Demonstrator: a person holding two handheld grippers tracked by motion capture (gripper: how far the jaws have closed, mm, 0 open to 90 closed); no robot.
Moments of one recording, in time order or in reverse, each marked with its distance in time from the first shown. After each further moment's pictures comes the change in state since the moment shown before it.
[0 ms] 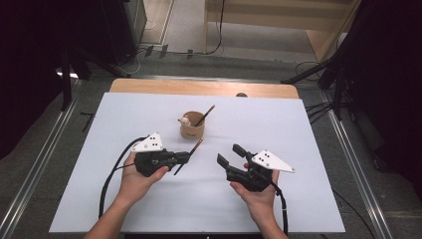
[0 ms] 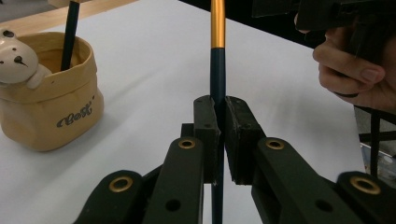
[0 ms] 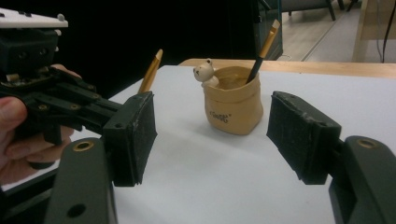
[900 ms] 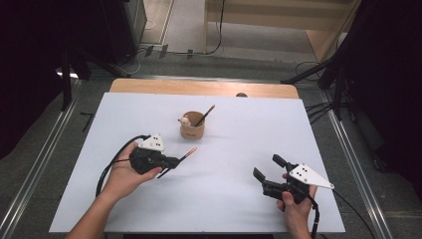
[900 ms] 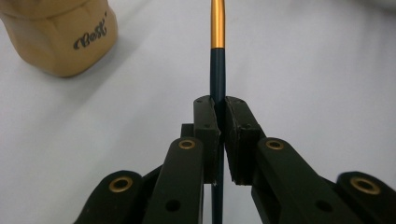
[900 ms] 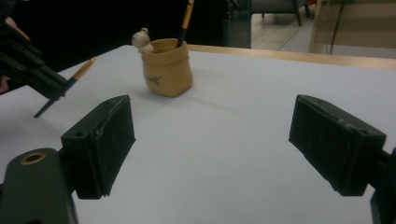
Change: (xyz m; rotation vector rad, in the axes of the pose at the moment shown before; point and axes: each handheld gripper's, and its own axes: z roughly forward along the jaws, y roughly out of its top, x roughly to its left) left arm 0.015 0.000 -0.007 0.317 0.034 0.043; right arm -0.065 -0.028 -0.069 0.015 -0.099 -0.087
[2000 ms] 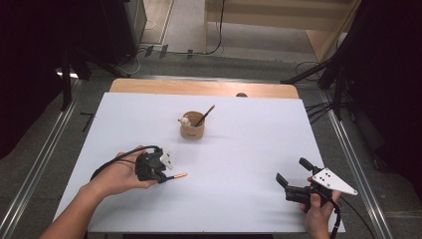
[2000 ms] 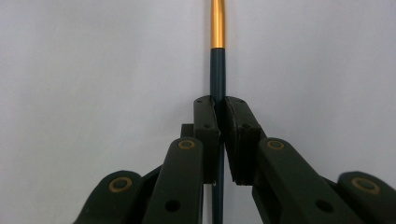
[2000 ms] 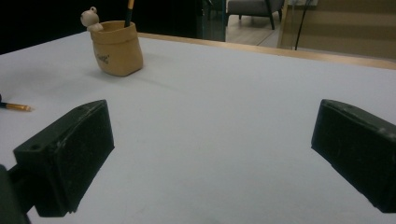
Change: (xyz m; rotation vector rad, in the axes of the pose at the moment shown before) left arm 0.001 -0.008 0.026 0.567 -0.001 0.198; right arm -0.054 -0.022 -0.035 0.003 -0.090 -0.054
